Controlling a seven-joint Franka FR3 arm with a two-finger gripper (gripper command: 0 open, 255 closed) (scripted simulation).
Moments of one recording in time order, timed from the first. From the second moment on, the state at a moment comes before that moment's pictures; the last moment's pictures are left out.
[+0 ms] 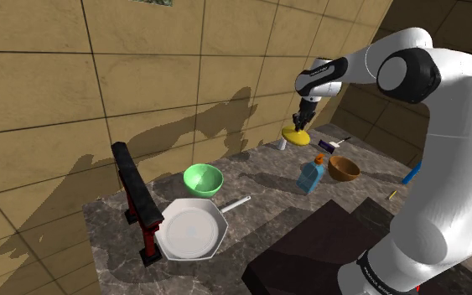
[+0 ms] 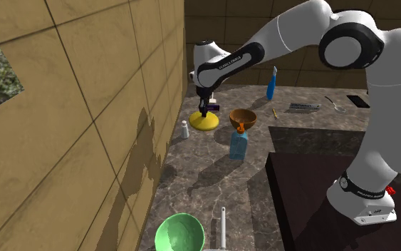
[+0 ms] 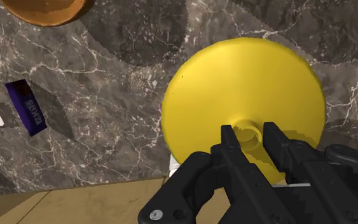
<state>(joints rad) -0.33 0.49 -0.22 -1.71 0.04 2.22 -0.39</state>
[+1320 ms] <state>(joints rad) -0.62 0.38 -0.33 -1.81 0.08 2.23 -0.82</state>
